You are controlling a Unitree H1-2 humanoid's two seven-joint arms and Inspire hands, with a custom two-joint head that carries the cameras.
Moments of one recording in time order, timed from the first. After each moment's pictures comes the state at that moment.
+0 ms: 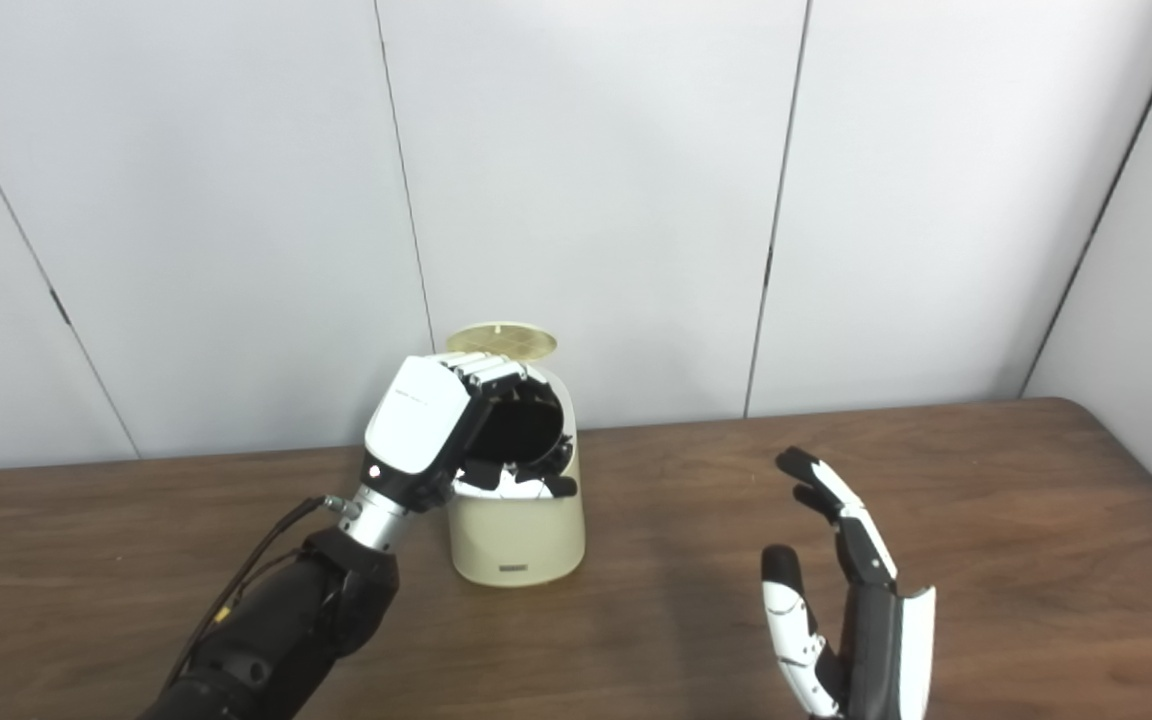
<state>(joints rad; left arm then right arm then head) -0.85 0.15 -0.53 0.86 0.94 -0.45 0.81 0.06 0.09 -0.04 -0.27 -0.45 -0.43 -0.41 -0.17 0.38</state>
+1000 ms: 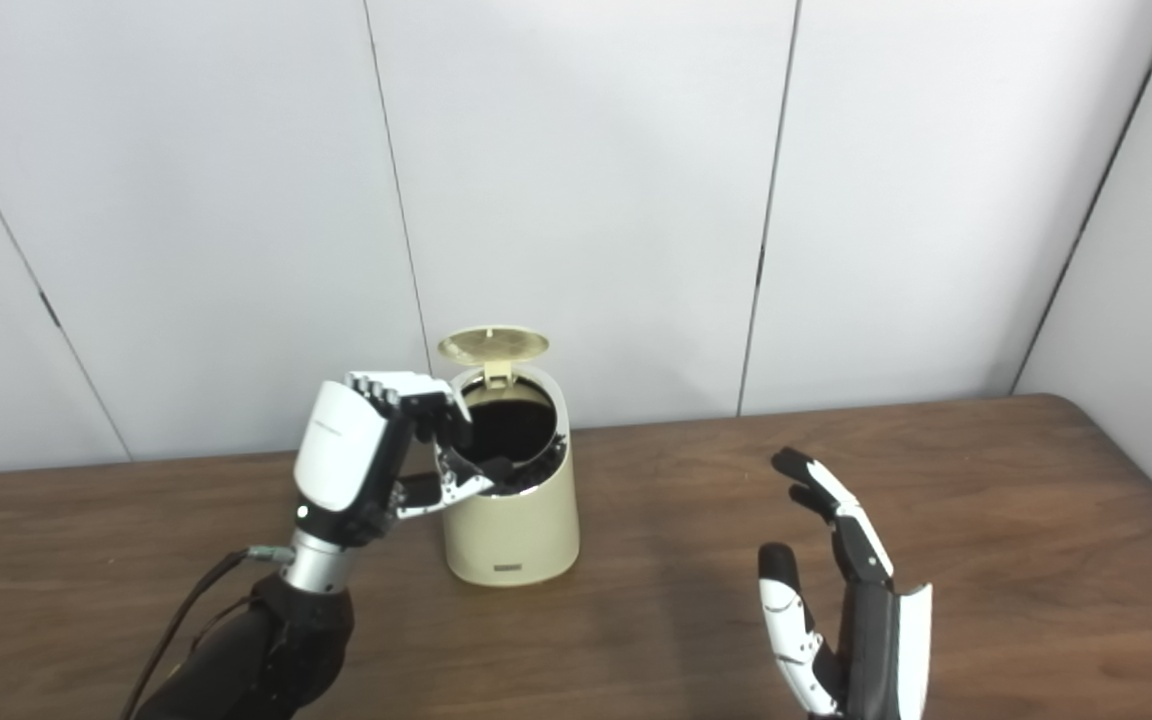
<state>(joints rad) -0.65 0.24 -0.46 0.47 0.80 -0.47 0.89 0.06 0.09 -0.05 -0.27 -0.44 -0.43 -0.39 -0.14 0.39</state>
